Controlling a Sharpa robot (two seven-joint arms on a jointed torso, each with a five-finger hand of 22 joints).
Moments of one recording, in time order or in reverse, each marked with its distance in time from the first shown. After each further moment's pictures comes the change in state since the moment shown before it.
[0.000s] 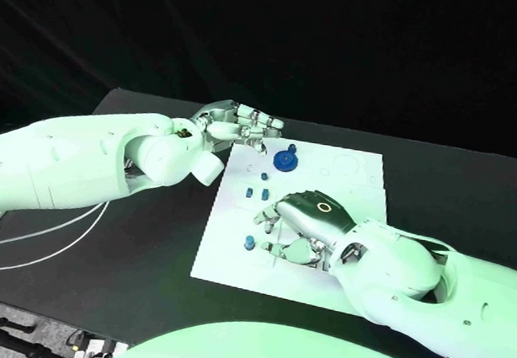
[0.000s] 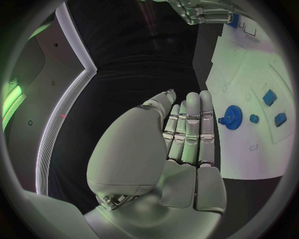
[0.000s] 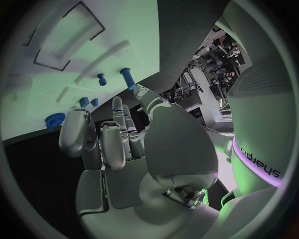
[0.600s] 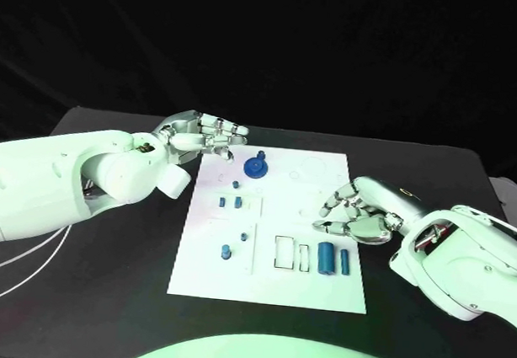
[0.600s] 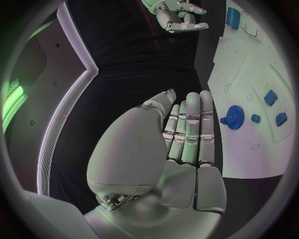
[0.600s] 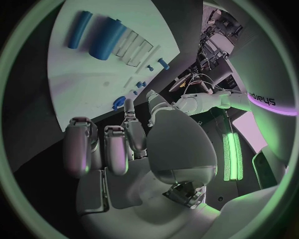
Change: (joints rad) left arm 0.000 -0.011 -0.003 0.002 0.000 0.001 0.005; left_hand 0.000 0.000 -0.003 -0.003 0.000 0.000 0.000 0.000 0.000 0.000 0.000 0.000 0.000 0.000 0.000 0.000 0.000 0.000 0.000 0.000 0.000 -0.001; right arm 0.079 -0.379 -0.005 0.116 0.389 -0.069 -0.056; right_hand -0.108 0.059 -0.233 0.146 0.011 0.079 -0.056 0.152 0.138 0.261 -0.072 1.144 1.104 -0.002 -0.060 0.109 0.100 -0.016 0.063 -0.056 0.166 0.000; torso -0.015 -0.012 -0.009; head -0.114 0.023
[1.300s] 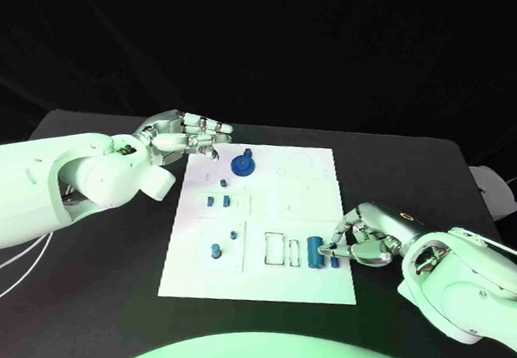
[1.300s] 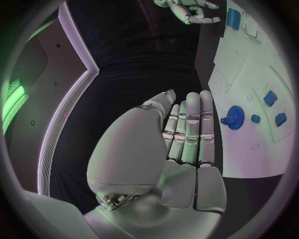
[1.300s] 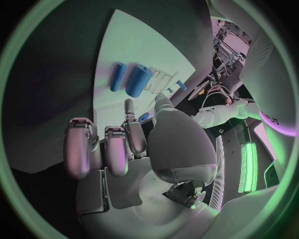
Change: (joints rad) left arm 0.000 -0.009 -0.002 0.006 0.000 0.000 0.003; left_hand -0.004 0.004 0.000 0.000 0.000 0.000 0.000 0.005 0.000 0.000 0.000 0.000 0.001 0.000 0.000 0.000 -0.001 0.000 0.000 0.000 -0.004 0.000; right arm -0.095 -0.063 -0.015 0.046 -0.102 0.029 -0.208; right_hand -0.029 0.001 -0.161 0.100 -0.010 -0.032 0.000 0.039 0.068 -0.004 0.004 0.025 0.052 0.000 0.000 0.019 0.000 0.000 0.000 0.000 0.023 0.000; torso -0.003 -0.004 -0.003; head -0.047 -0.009
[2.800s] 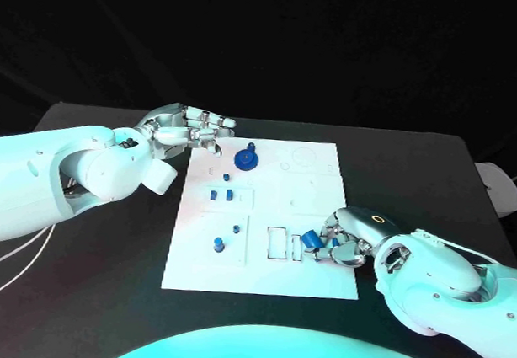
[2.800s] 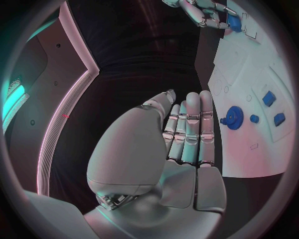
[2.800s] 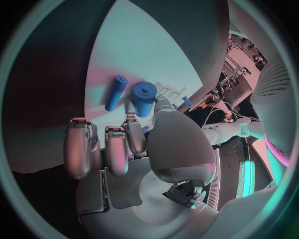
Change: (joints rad) left arm 0.000 -0.009 0.000 0.007 0.000 0.007 -0.002; left_hand 0.000 0.000 0.000 0.000 0.000 0.000 0.000 0.000 0.000 -0.007 0.000 0.006 0.000 0.000 0.000 0.000 -0.001 0.000 0.000 0.000 0.000 -0.001; right arm -0.067 0.144 0.003 -0.103 -0.146 0.029 -0.057; right_hand 0.023 0.033 -0.016 -0.006 0.030 -0.003 -0.003 0.022 0.025 0.000 0.000 0.004 0.002 0.000 0.000 0.000 0.000 0.000 0.000 0.000 0.000 0.000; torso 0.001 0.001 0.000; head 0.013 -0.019
